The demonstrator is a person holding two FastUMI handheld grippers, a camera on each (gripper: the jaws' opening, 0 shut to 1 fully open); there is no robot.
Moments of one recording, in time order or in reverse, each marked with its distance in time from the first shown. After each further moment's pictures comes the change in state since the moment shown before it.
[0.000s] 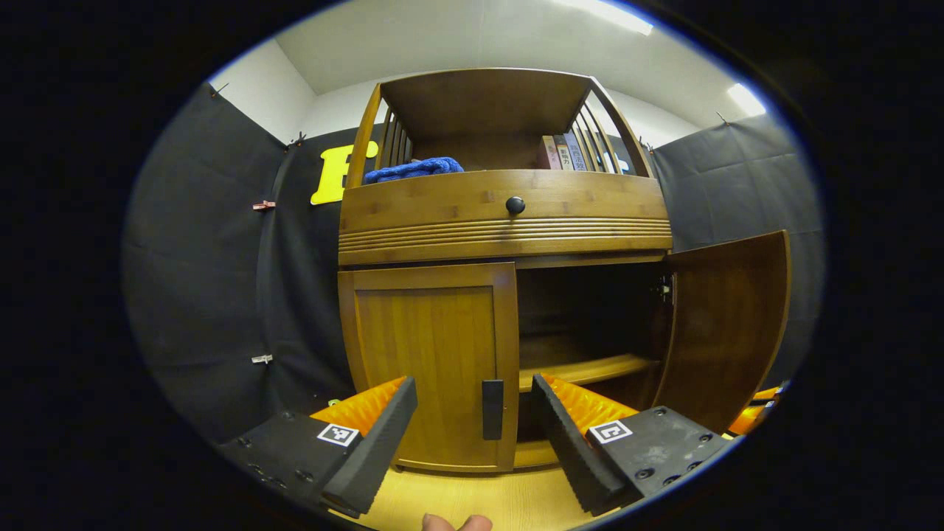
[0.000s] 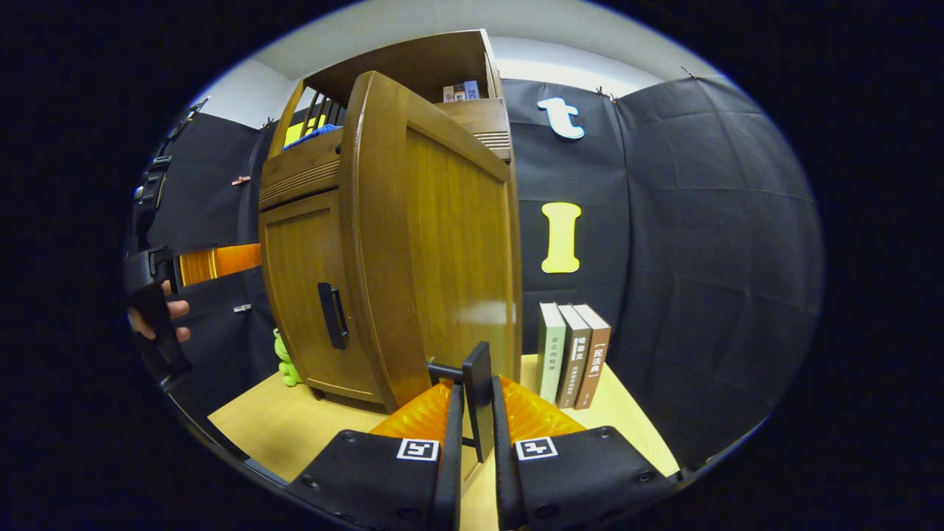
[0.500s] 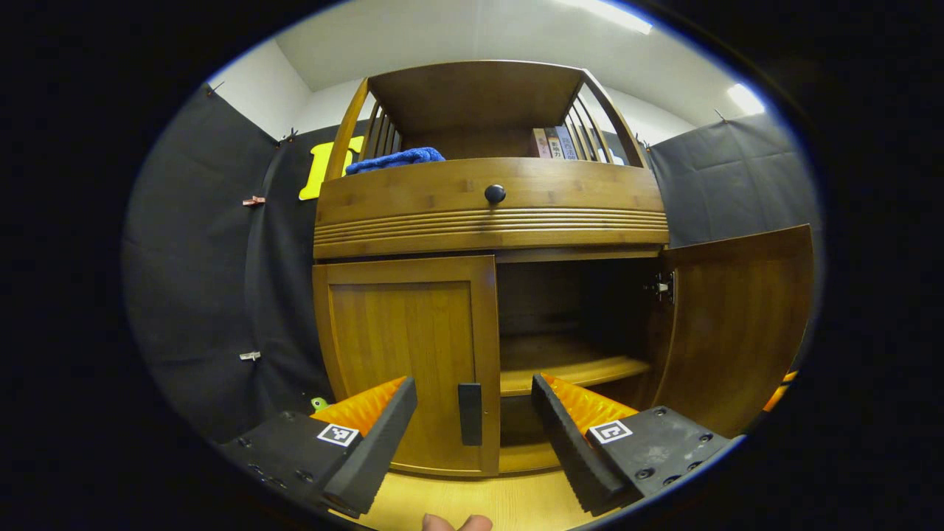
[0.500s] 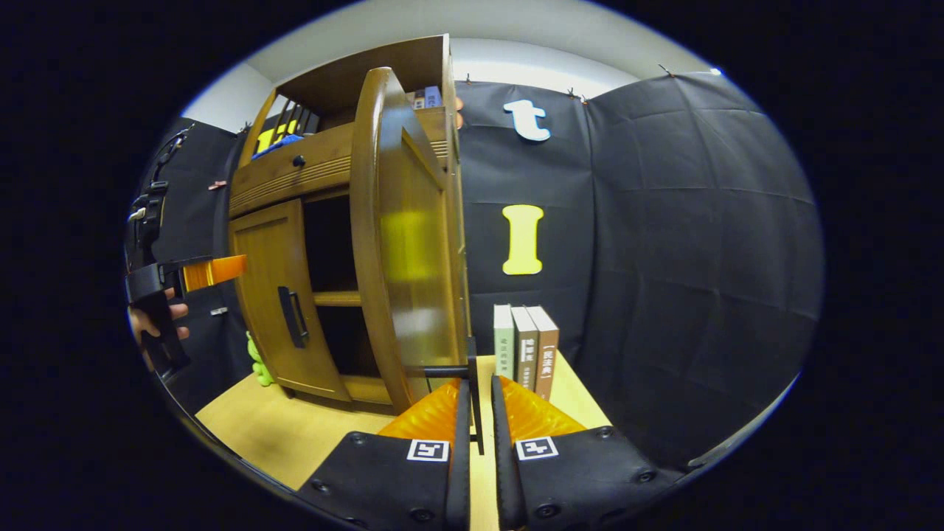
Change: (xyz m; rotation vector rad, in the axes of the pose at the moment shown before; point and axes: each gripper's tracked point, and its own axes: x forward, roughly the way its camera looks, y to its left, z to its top) left arm 0.026 -0.022 -0.011 -0.011 0.015 -0.013; right arm -0.014 -0.074 0.011 0.012 -0.014 -0.099
